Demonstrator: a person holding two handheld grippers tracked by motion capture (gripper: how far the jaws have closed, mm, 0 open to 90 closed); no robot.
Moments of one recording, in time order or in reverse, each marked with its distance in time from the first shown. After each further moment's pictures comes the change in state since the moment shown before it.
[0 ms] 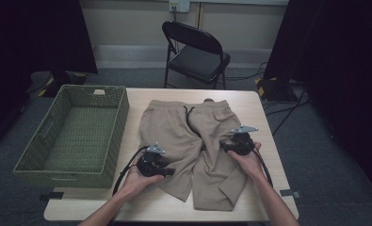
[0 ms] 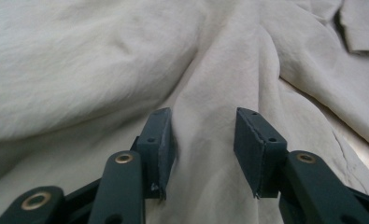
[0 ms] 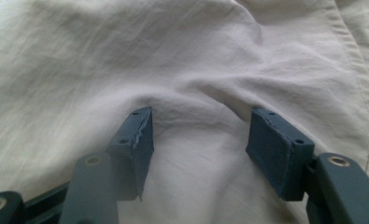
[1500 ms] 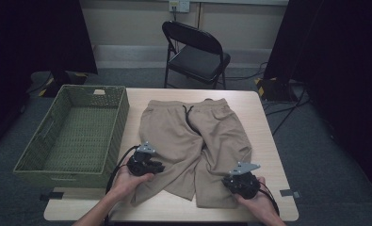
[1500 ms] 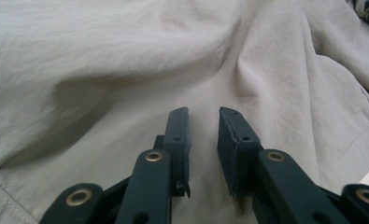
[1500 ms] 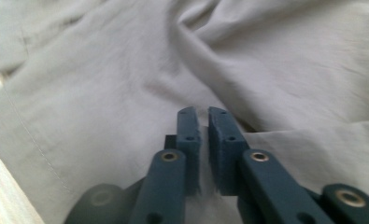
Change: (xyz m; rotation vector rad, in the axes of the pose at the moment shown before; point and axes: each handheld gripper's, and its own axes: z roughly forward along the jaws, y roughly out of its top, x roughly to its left) left arm 0.016 -0.015 -0.022 0.007 0.066 0.014; right arm 0.089 -0.059 -0.104 0.143 0.168 -0.154
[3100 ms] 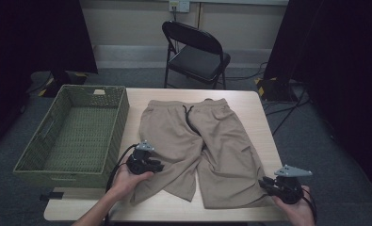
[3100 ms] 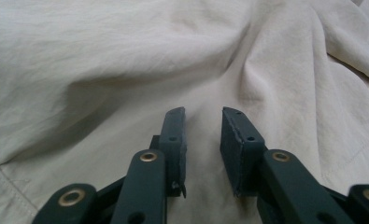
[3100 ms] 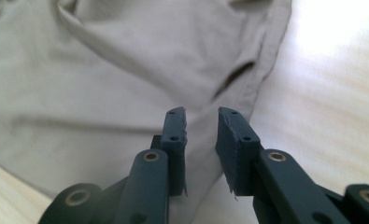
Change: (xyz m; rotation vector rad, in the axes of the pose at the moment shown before) left arm 0.005 0.002 -0.002 0.011 0.017 -0.040; right arm -0.058 -0.061 -0.073 -0.038 -0.150 0.212
